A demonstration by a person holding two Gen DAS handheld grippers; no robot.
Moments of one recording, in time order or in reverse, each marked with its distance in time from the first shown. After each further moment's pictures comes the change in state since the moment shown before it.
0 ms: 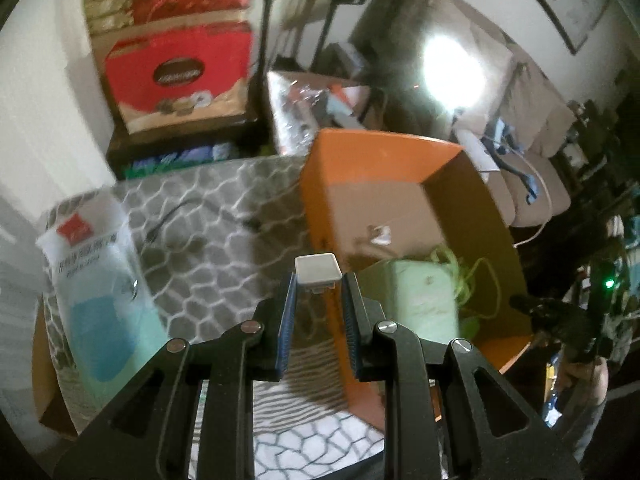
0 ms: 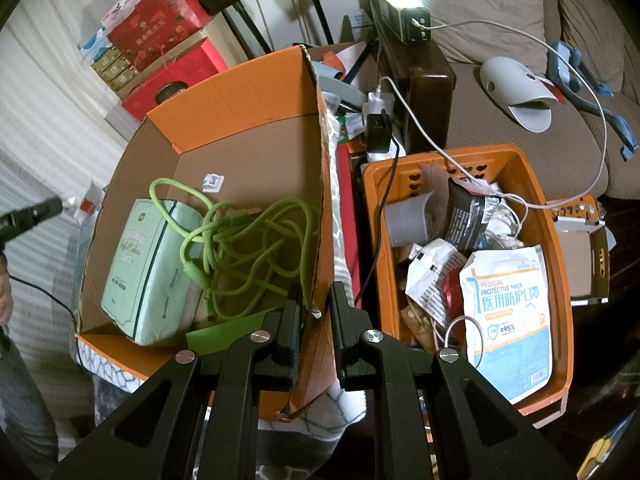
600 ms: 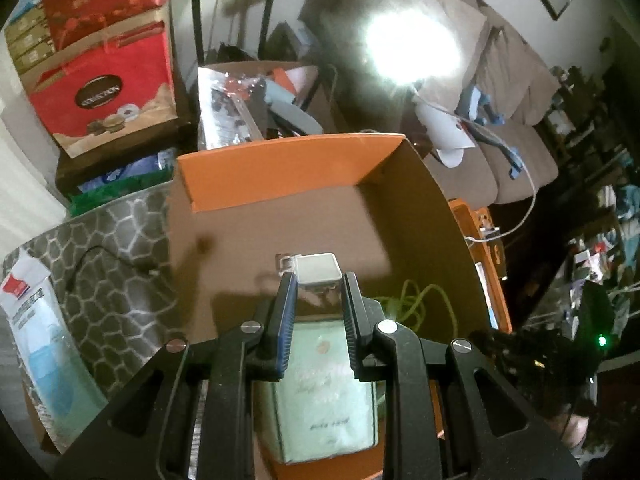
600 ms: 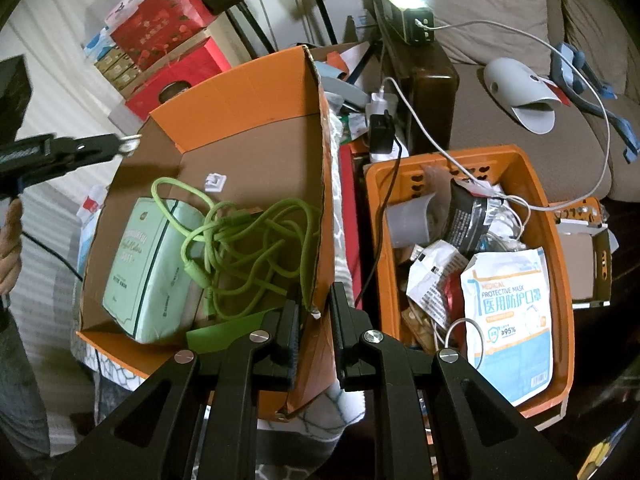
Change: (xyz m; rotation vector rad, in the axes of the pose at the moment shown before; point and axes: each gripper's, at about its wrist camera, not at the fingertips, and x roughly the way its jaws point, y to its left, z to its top) left arm 0.069 -0.100 0.047 0.082 0.094 -0.039; right arm 0.001 0.001 0.001 -0.005 0.001 0.005
